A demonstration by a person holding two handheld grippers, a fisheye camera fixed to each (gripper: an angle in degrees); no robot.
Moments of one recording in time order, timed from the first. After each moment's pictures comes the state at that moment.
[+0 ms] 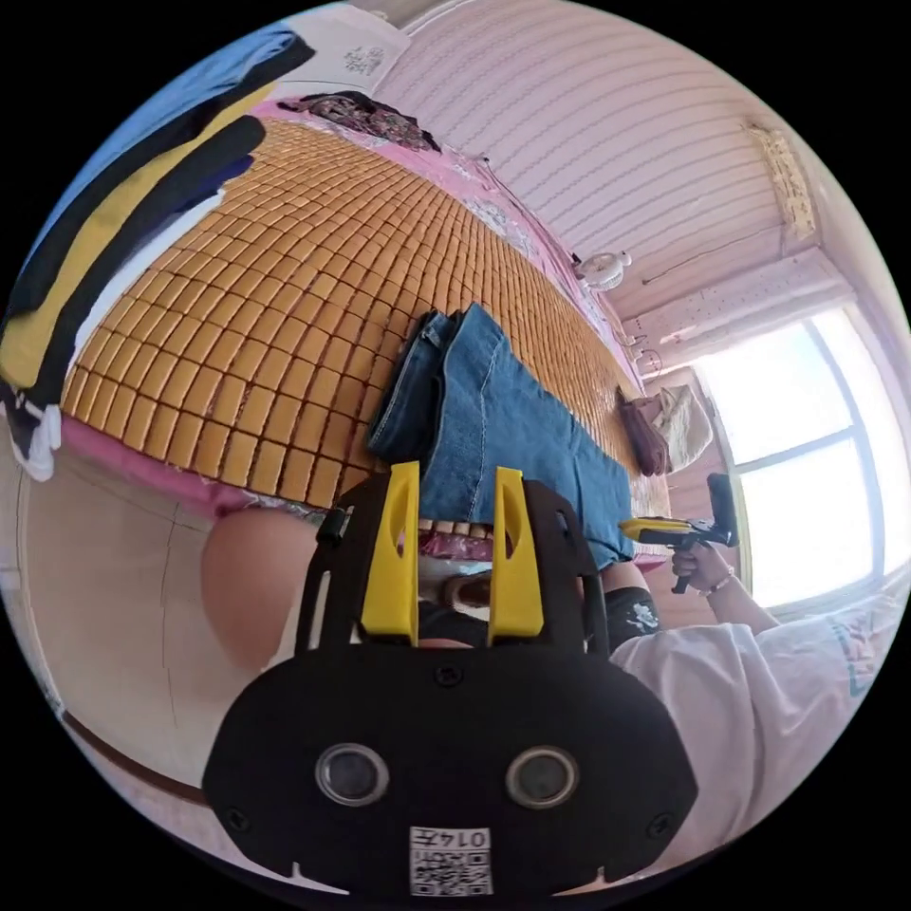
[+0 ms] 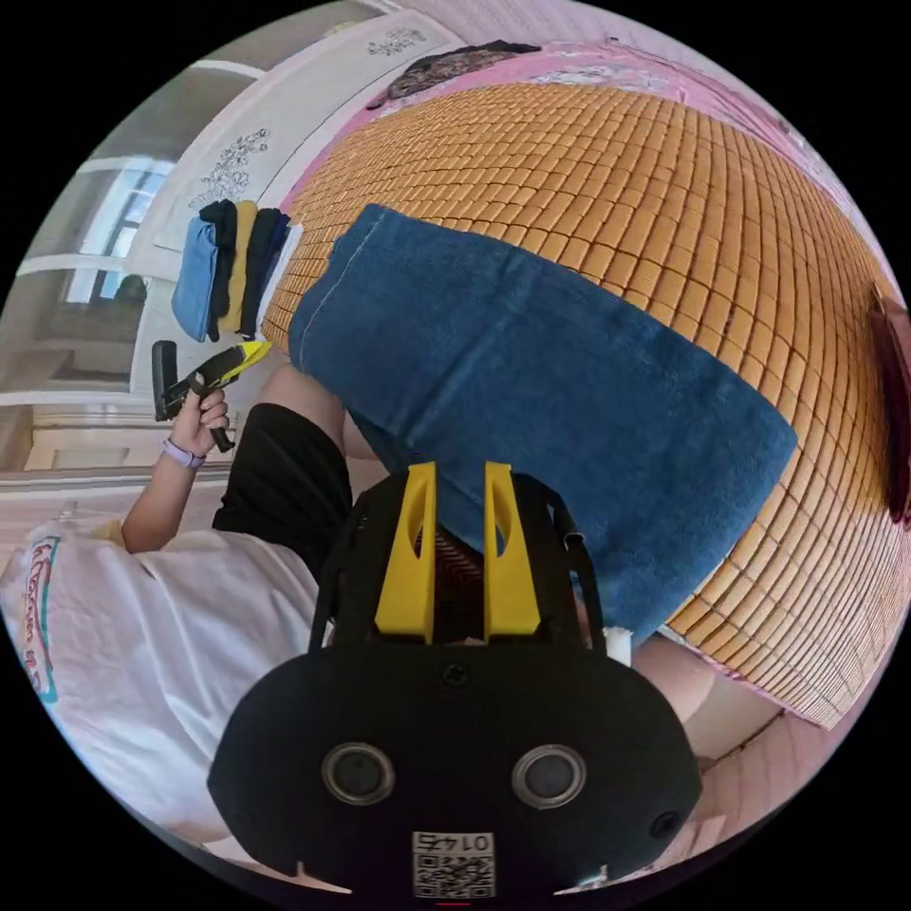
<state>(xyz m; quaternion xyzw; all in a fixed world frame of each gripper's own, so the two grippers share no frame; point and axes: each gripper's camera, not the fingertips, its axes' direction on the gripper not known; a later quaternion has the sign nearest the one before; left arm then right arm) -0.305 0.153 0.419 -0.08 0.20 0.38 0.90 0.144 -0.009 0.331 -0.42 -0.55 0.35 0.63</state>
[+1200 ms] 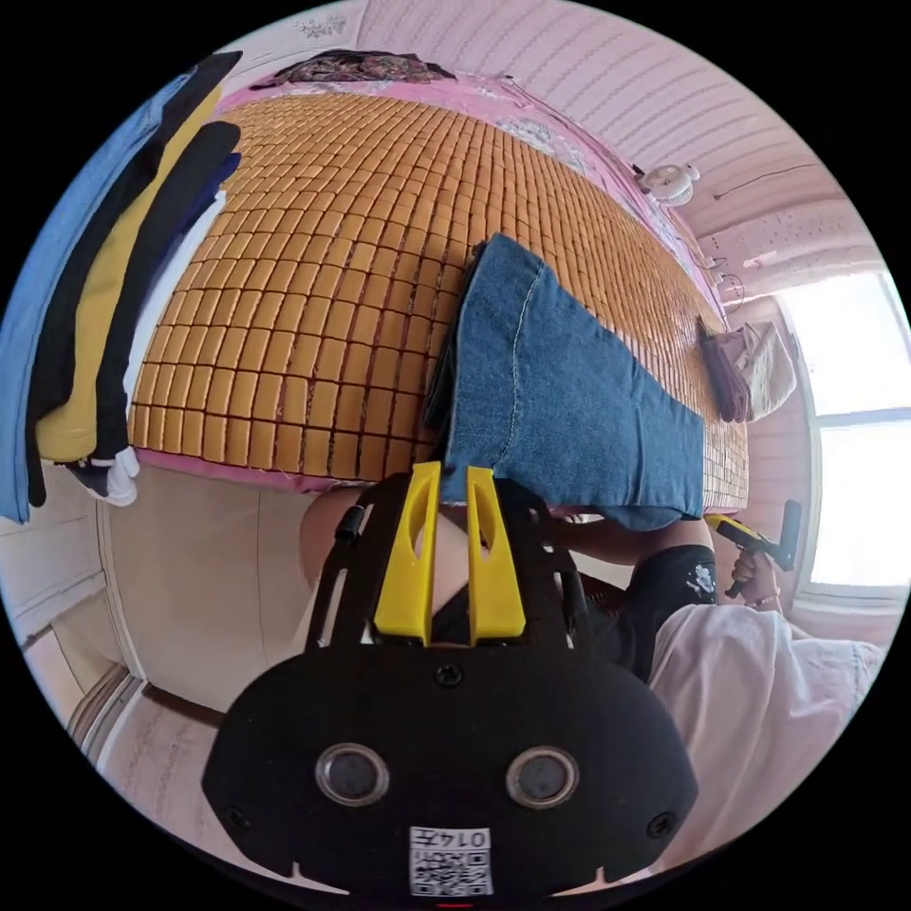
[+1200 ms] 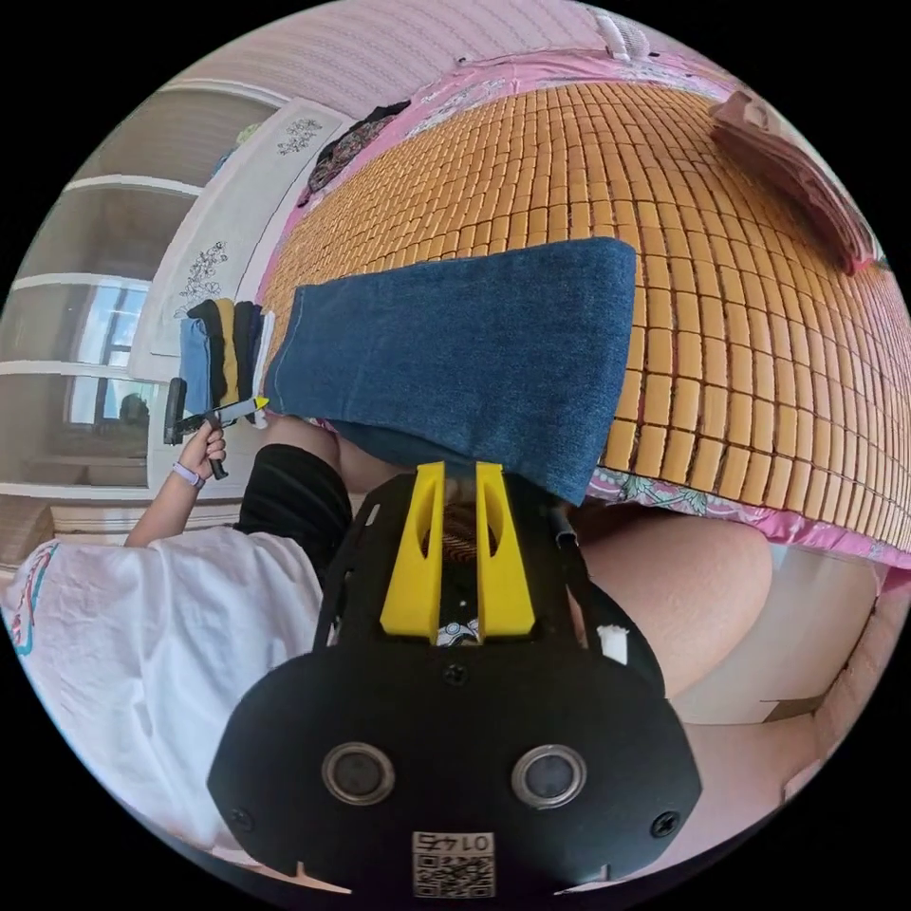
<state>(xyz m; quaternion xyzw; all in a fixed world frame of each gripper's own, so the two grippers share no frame) -0.242 0.180 0.418 -0.14 0.04 0.43 0.89 0.143 -0.026 0.264 -0.41 -0.47 0.47 0.63</state>
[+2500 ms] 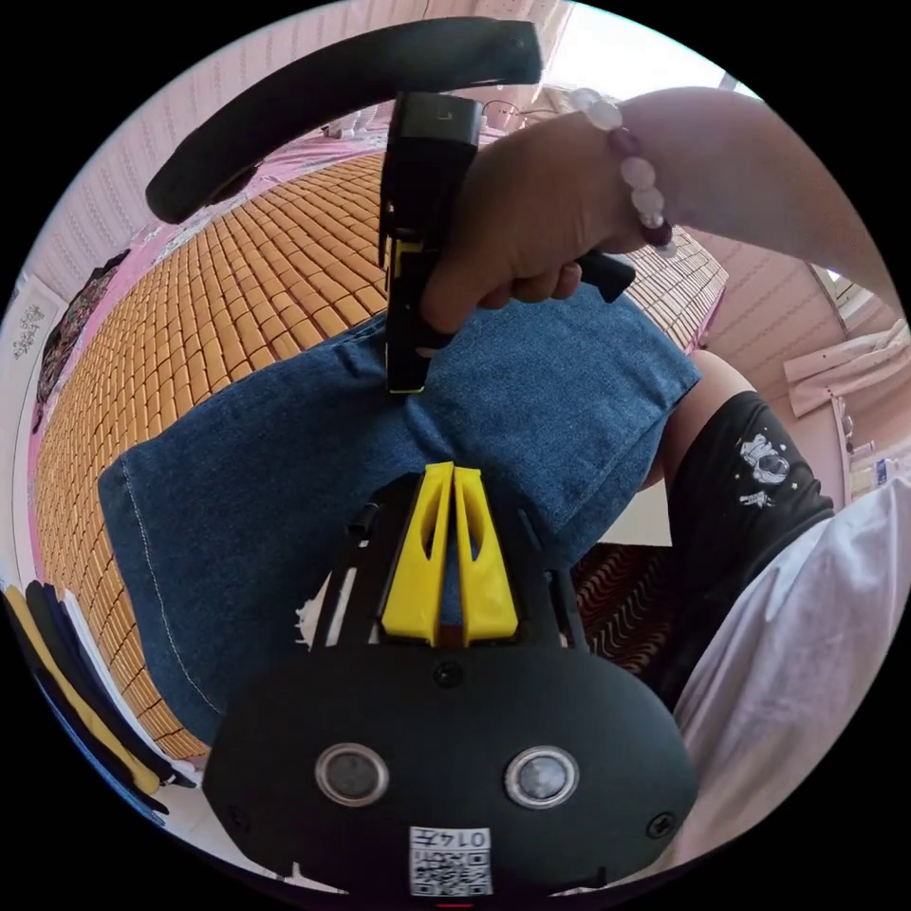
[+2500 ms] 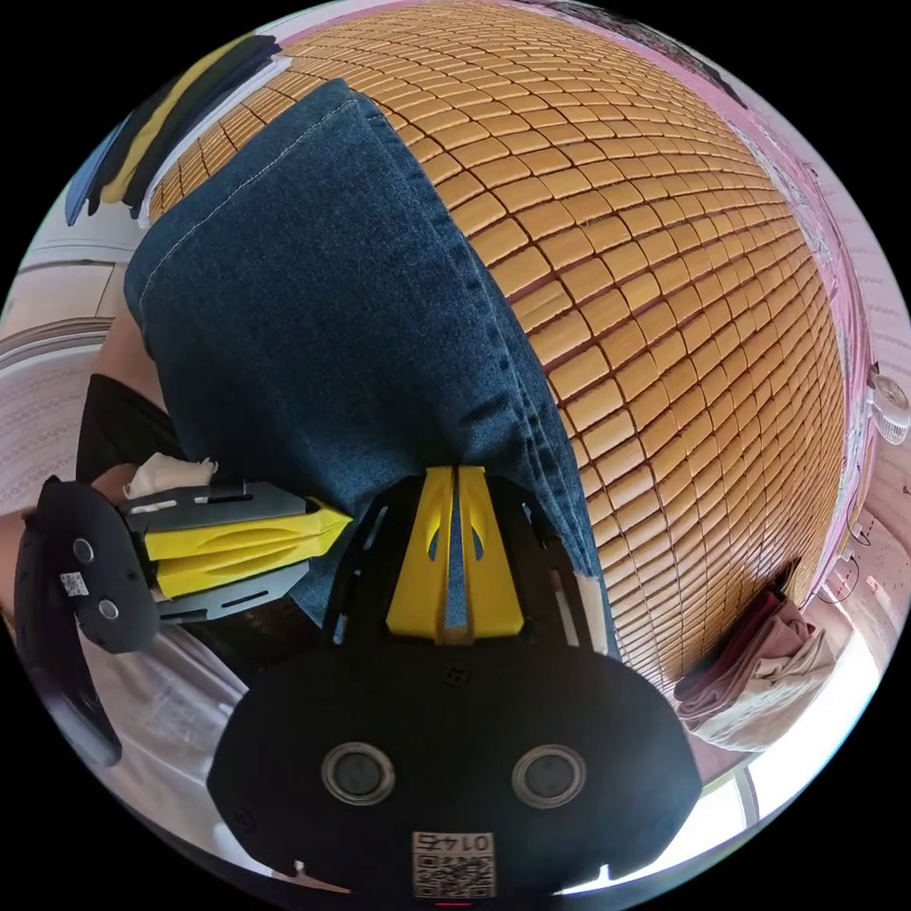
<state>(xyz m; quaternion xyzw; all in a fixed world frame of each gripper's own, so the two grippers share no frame) -0.115 0.439 0.528 -0.09 0.03 0.74 0.66 -0.023 -0.289 0.500 -0.48 -0.48 0.01 0.73</state>
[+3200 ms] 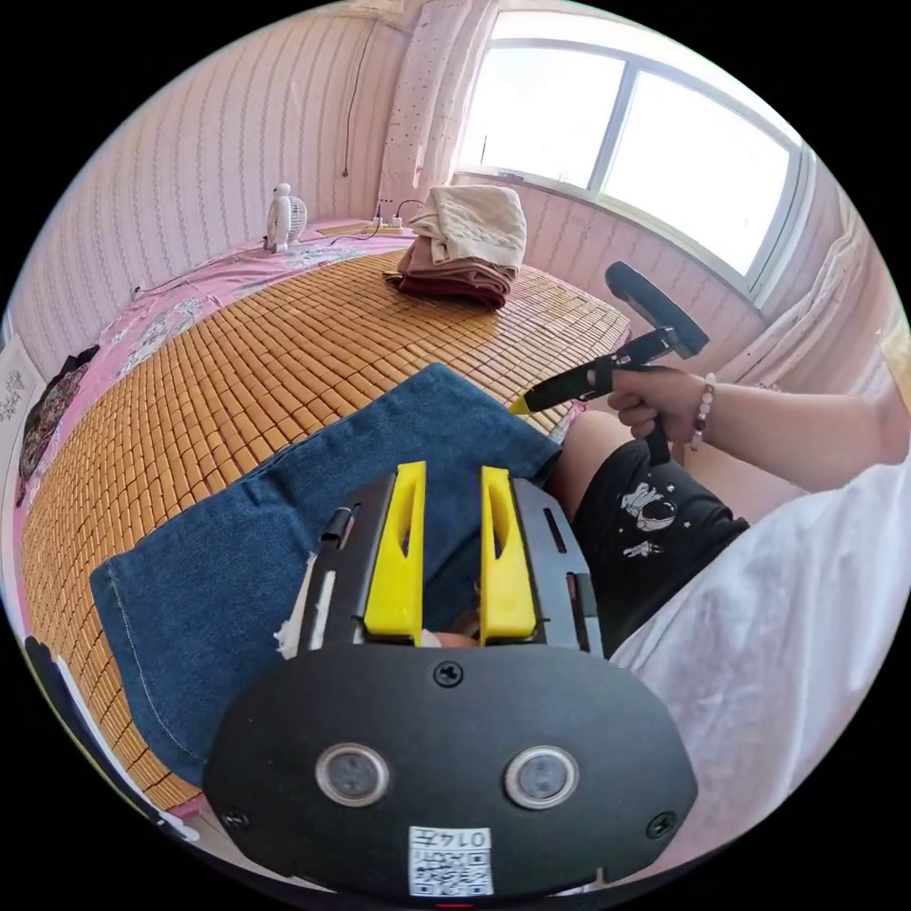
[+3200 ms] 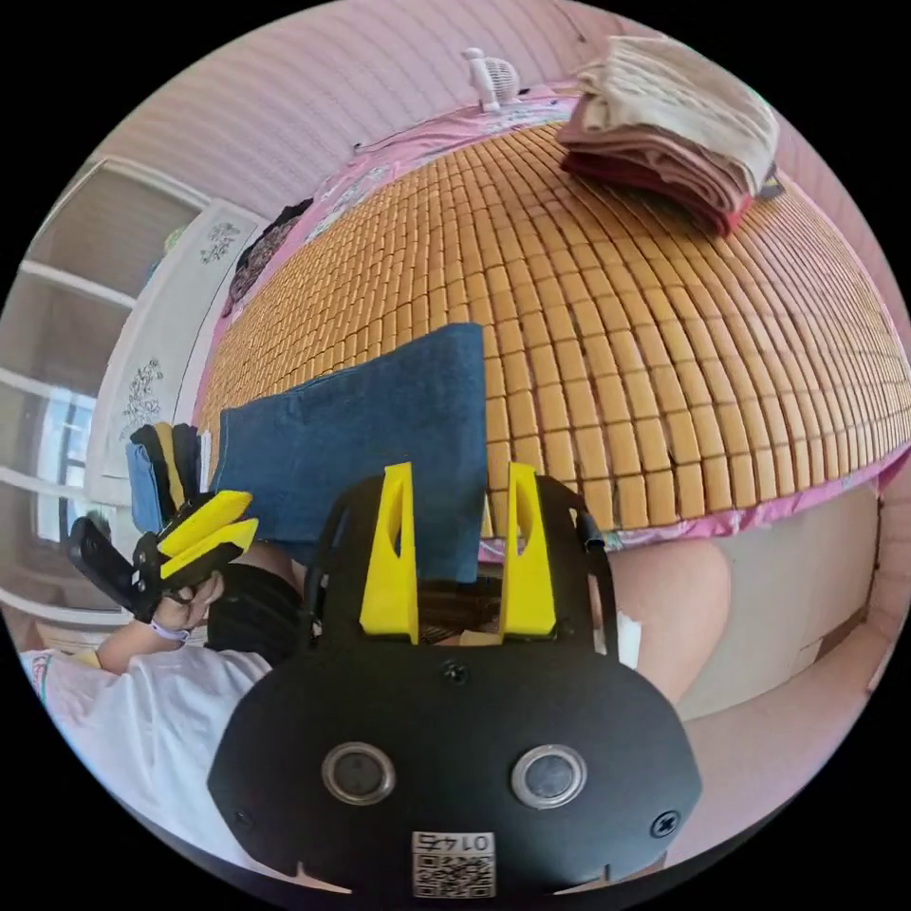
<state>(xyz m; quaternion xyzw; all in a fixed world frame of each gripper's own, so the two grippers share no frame) -0.135 0.509 0.478 -0.03 0.18 0.77 0.61 0.158 0.094 0.289 -0.41 -0.33 0.59 0.61</state>
